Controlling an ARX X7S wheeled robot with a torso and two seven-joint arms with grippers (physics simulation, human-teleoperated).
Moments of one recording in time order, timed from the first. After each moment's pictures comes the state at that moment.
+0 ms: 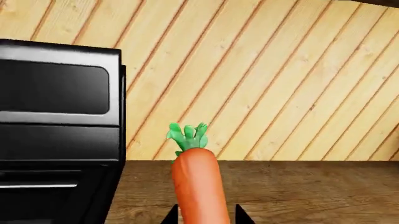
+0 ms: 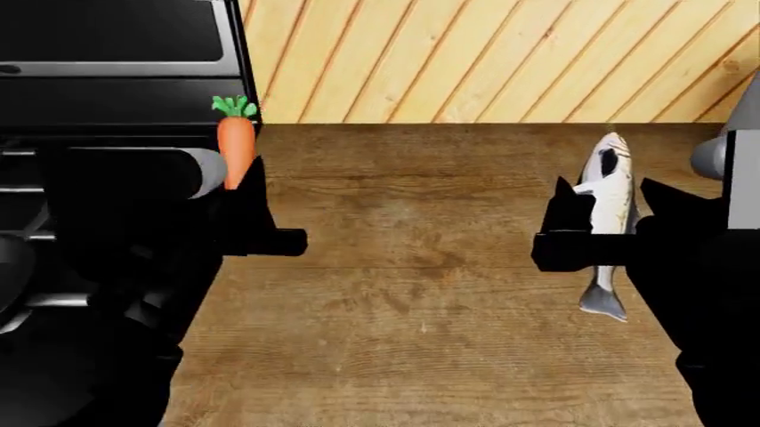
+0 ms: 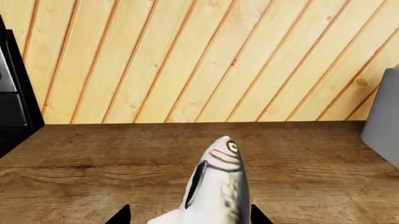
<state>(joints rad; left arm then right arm) -0.79 -0.77 0.50 0.72 -1.36 -0.54 -0.99 1.05 1.16 -0.79 -0.72 1.69 0.39 1.11</state>
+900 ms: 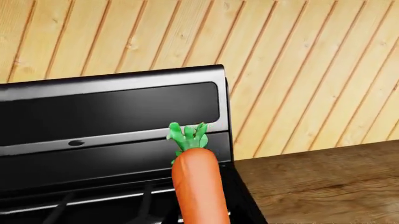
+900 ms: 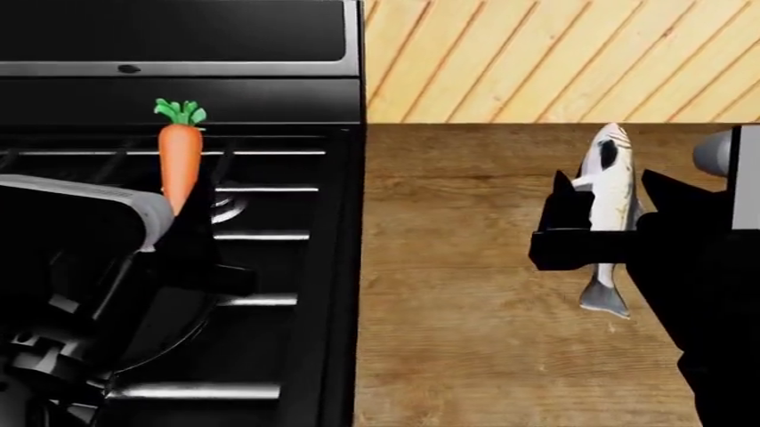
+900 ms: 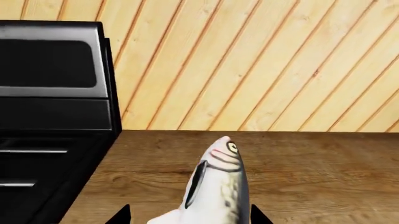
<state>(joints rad) -0.73 -1.03 0.45 0.88 -1.39 -0.54 -0.99 1.07 1.15 -0.78 -0.75 1.69 0.42 1.13</state>
